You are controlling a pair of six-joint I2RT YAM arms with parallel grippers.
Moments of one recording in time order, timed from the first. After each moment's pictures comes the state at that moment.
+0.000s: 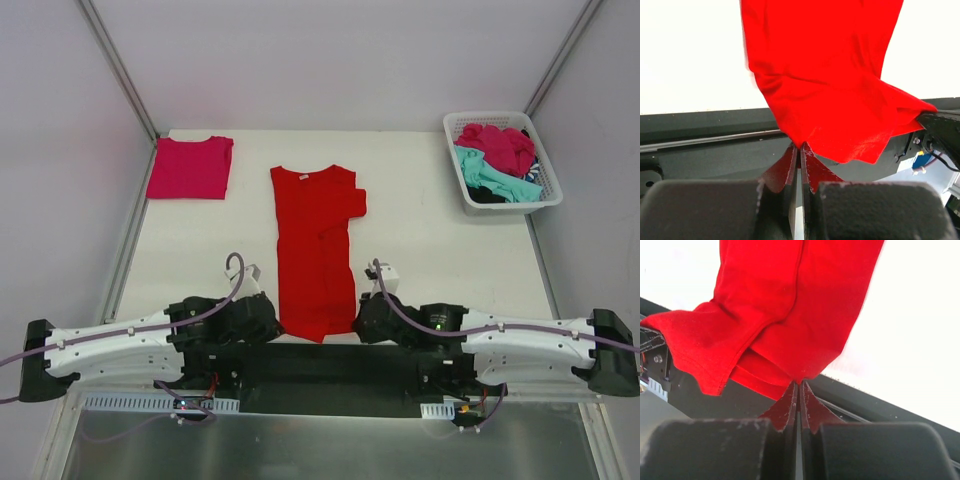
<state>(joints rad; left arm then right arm) -1.29 0.74 0.57 -0.82 -0.34 -1.42 1.39 0.99 0.62 -0.52 0.42 1.03</state>
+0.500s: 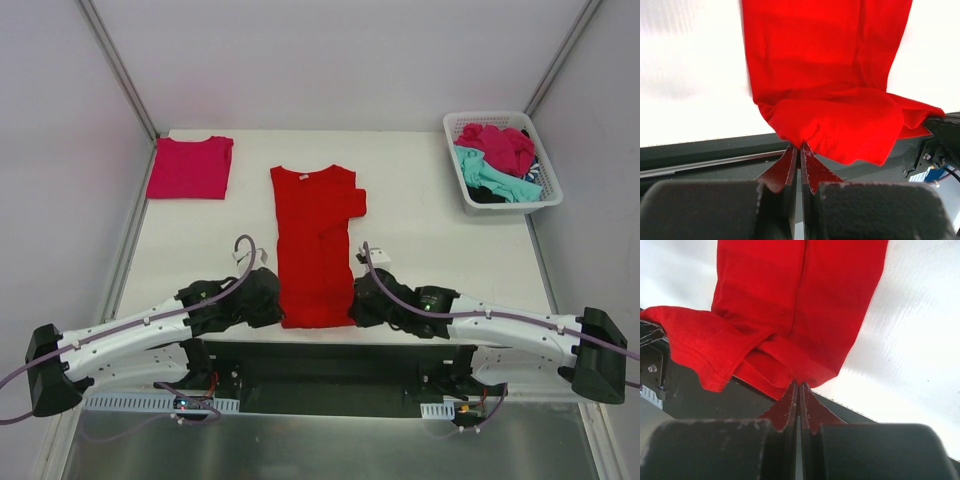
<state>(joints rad) -1.07 0.87 0.65 -0.77 -0.23 -1.19 1.20 1.07 0.70 -0.49 0.28 0.86</state>
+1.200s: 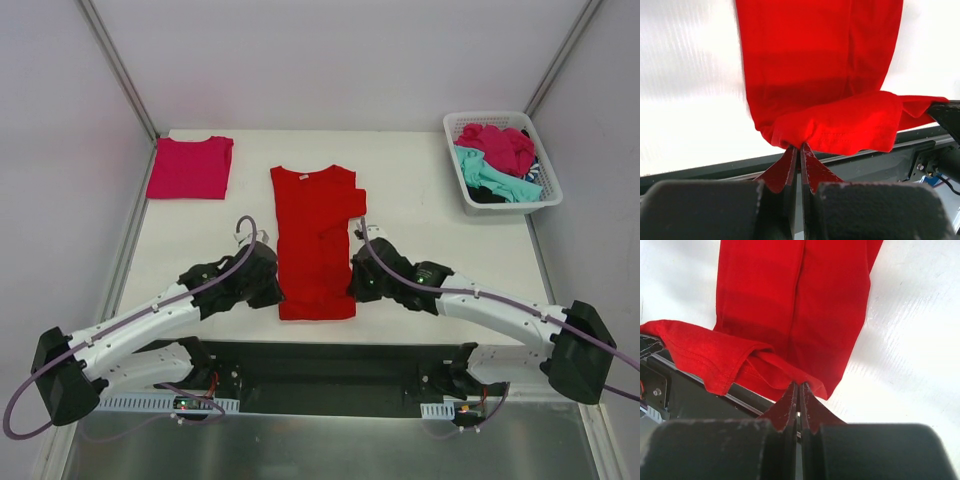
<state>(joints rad) -0.87 0.96 0.71 -0.72 -0.12 -1.00 1.00 1.19 0.80 -0.45 0.14 0.71</state>
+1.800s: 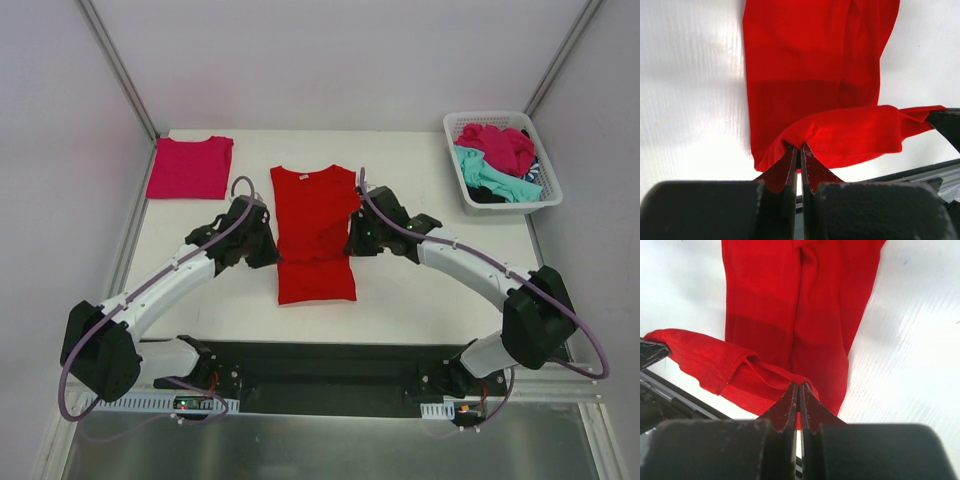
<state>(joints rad) -0.56 1.19 0.88 -0.61 0.03 -0.82 0.73 1.46 1.05 -0.45 -0.06 0.57</state>
